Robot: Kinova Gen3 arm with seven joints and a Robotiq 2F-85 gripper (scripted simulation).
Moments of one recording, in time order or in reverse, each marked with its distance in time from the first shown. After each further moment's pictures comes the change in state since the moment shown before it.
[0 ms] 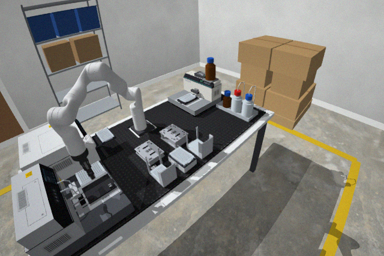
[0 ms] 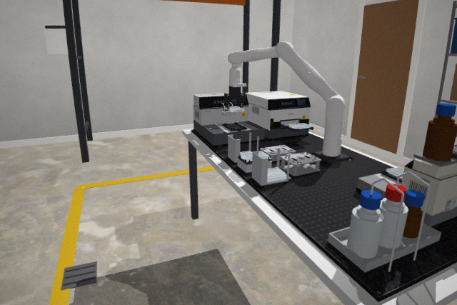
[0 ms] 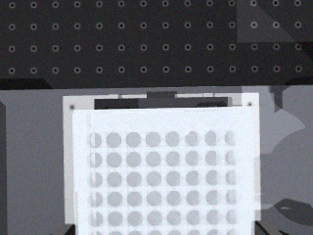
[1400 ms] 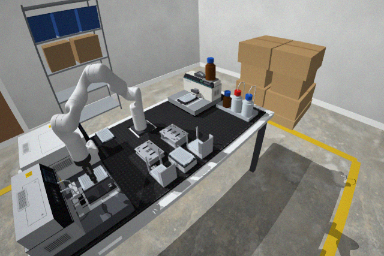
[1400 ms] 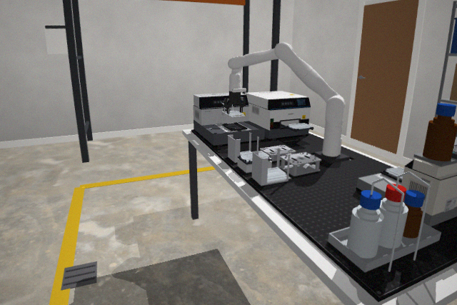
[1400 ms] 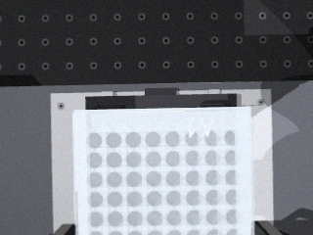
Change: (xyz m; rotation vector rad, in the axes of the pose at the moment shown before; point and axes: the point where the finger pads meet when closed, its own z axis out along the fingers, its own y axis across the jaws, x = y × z) arm 0.000 0.000 0.031 0.000 0.000 0.003
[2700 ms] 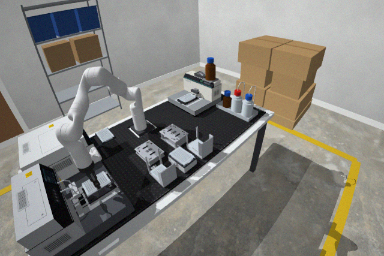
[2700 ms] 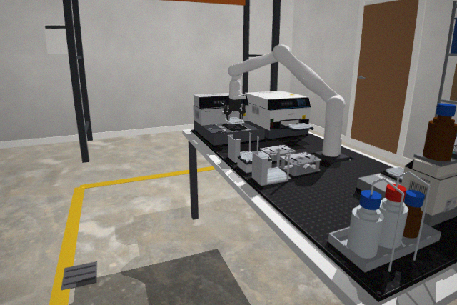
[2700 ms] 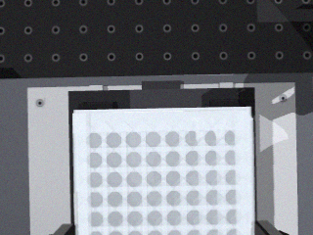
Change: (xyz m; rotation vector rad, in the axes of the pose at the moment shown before) arm 0.000 0.000 0.044 0.000 0.000 0.000
